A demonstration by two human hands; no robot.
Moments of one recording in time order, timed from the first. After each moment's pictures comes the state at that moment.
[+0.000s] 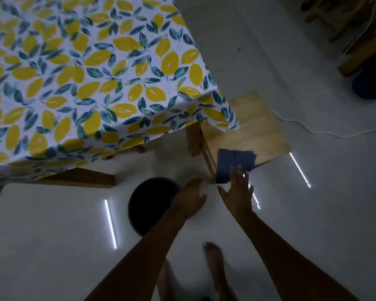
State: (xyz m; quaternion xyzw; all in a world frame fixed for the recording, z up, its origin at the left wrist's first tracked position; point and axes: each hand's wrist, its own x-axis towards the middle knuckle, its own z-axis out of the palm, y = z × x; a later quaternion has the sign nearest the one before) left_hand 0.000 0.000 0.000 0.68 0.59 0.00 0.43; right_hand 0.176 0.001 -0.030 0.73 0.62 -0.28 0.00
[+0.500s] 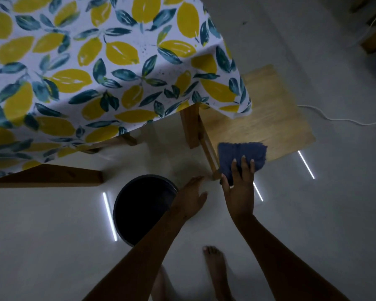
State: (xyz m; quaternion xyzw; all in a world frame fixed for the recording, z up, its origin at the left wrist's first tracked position) left_hand 0.008 0.017 -0.113 0.64 0.62 0.02 0.46; right_hand 0.175 0.021 -0.134 0.73 0.63 -0.16 -0.21
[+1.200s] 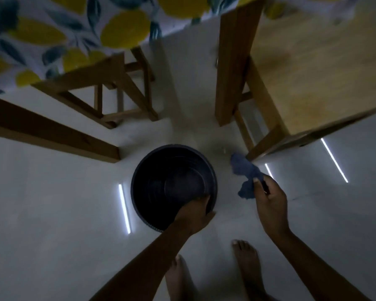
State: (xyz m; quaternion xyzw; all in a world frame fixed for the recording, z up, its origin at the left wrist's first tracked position) left_hand -0.077 -0.114 -0.255 0.67 0.62 -0.11 0.40; right_hand 0.125 -0.084 -0.202 0.65 0.46 -0.46 -0.39
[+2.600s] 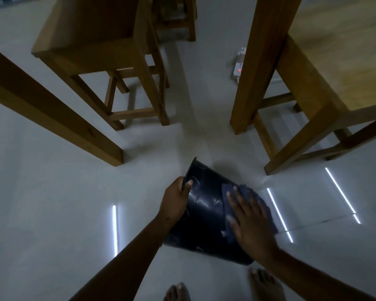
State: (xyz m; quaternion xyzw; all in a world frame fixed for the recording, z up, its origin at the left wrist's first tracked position) left_hand -0.161 -0.107 -0.308 0.46 0.74 0.24 0.42; right_hand 0.063 -0.137 -0.350 0.56 0.80 -0.20 -0.02
